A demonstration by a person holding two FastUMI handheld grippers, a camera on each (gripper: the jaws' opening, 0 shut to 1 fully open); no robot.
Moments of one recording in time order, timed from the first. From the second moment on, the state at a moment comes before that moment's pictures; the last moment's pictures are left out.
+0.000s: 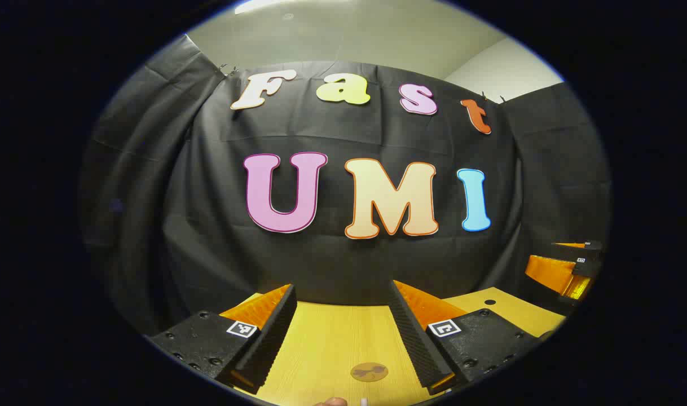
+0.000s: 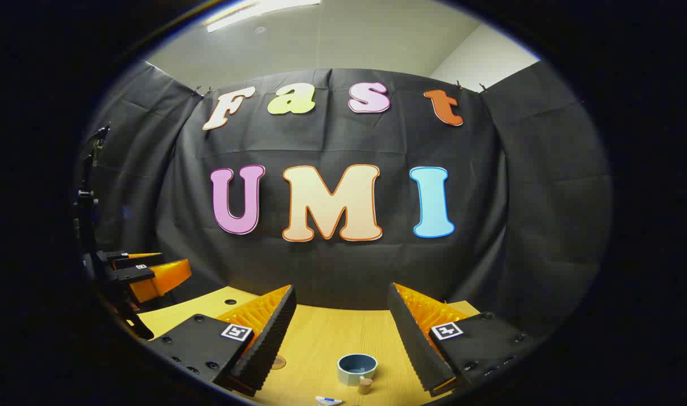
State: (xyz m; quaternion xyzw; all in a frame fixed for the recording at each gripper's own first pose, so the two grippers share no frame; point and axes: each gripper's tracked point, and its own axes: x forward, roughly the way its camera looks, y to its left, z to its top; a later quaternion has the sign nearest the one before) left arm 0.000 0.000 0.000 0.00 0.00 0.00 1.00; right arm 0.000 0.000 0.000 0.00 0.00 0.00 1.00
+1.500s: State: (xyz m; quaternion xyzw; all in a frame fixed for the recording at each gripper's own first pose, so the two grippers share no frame) left arm 0.012 0.032 -0.017 0.00 0.02 0.03 1.00; right arm -0.028 0.016 -0.217 -0.01 0.30 0.04 0.95
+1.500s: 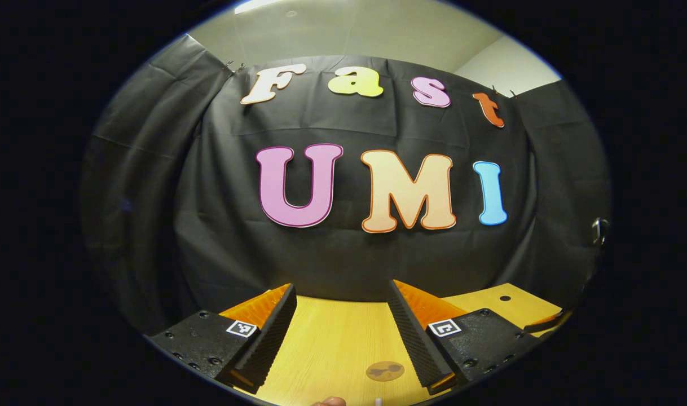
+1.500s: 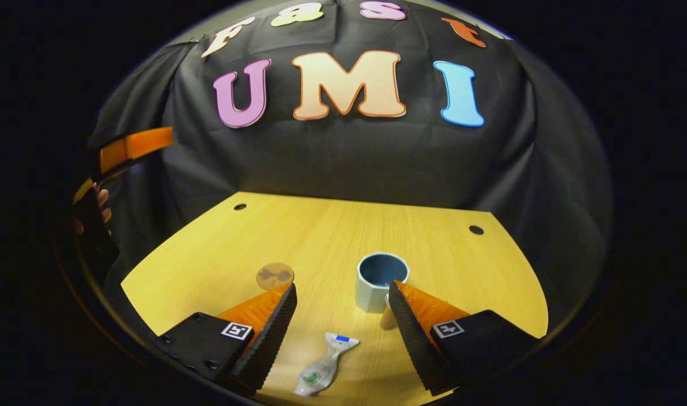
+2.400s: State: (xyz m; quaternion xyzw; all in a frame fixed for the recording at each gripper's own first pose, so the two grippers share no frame) left arm 0.014 0.051 -0.040 0.00 0.06 0.06 1.00; right arm -0.093 0.022 -0.359 -0.02 0.54 0.05 0.84
